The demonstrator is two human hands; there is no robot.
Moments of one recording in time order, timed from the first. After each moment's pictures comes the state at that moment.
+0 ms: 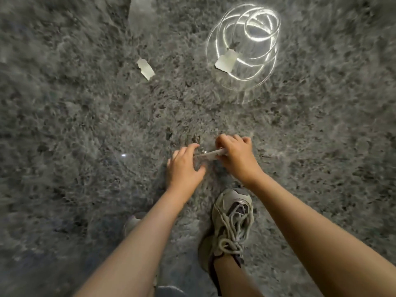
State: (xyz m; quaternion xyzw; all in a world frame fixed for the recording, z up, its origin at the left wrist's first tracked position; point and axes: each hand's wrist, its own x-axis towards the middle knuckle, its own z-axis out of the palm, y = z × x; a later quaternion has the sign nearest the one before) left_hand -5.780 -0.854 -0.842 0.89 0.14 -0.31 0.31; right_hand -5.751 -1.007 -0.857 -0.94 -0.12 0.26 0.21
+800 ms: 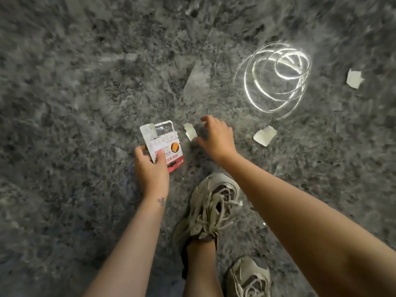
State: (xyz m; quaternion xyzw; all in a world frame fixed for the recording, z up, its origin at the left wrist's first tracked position) left_hand -5.649 -0.740 -0.822 0.74 0.52 -0.01 0.43; right_hand -5.558 -0.862 -0.870 -0.92 -0.09 0.30 0.26
